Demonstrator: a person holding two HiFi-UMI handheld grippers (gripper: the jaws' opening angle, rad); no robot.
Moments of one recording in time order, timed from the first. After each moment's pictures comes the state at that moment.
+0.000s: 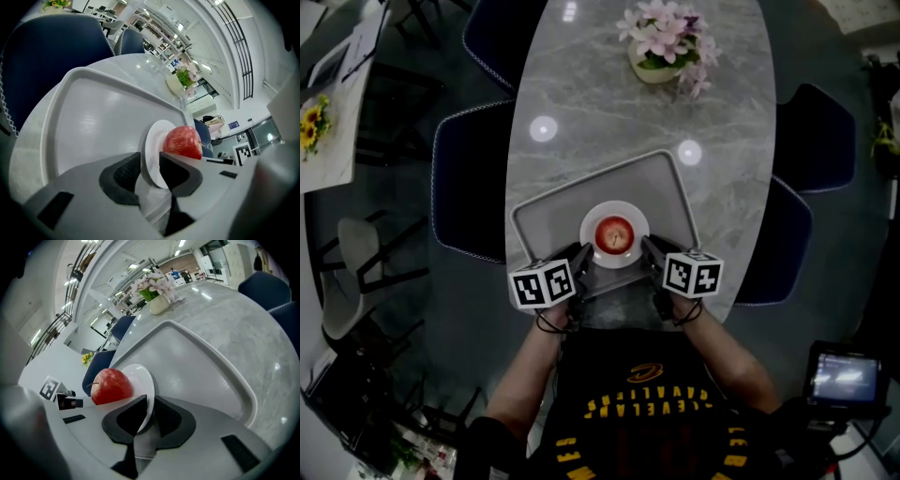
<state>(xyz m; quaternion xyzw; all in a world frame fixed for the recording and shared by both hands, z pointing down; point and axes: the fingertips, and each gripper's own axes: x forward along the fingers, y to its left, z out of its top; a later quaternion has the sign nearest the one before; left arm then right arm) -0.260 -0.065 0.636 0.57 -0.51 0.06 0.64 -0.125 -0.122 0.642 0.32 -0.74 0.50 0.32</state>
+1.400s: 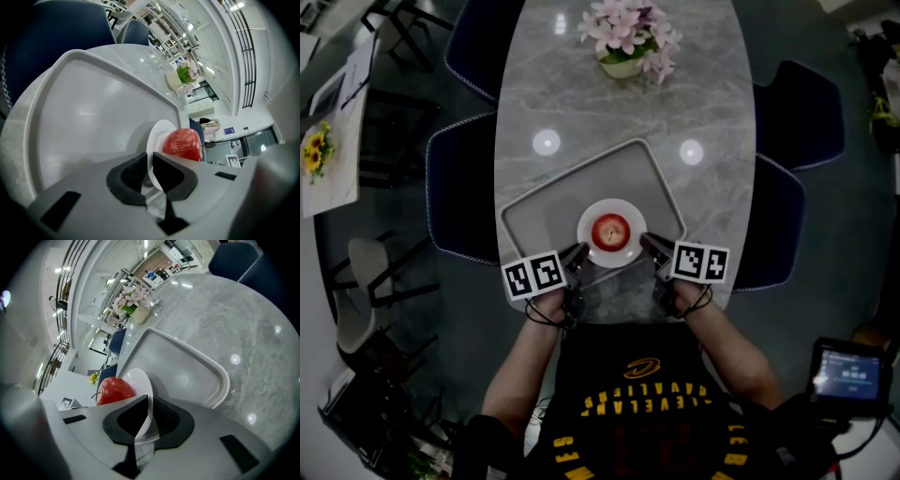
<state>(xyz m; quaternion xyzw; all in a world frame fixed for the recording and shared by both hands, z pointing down) -0.227 -0.062 0.625 0.55 -0.48 0.03 0.68 -0.094 -0.113 0.628 0.32 -0.69 0.60 0.22</state>
